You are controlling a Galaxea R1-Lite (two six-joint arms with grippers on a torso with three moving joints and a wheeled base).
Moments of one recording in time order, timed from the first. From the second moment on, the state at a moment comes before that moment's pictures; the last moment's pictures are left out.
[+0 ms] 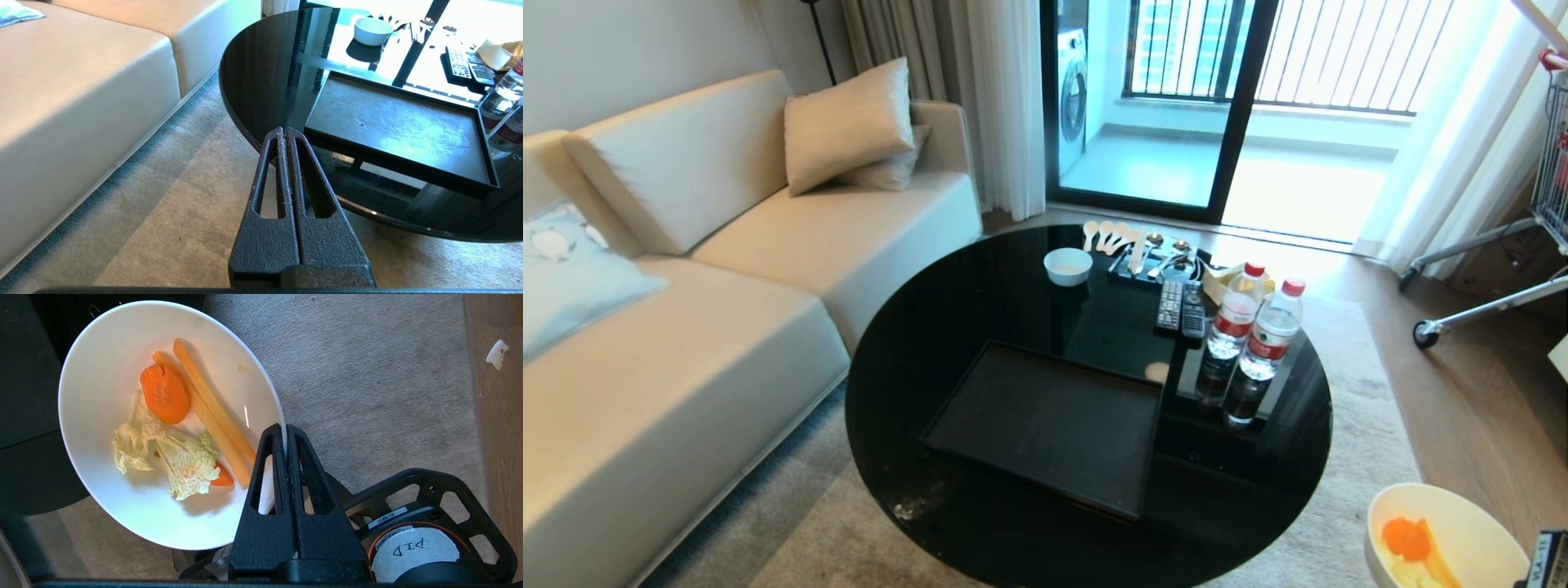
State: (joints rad) left arm 0.00 0.00 0.00 -0.01 0.01 -0.09; right arm 0.32 1.07 -0.54 0.49 -0.29 0.92
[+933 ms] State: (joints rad) left arm 0.00 0.00 0.00 -0.01 0.01 -0.09; right arm 0.32 1.08 -0.54 0.49 -0.29 0.92
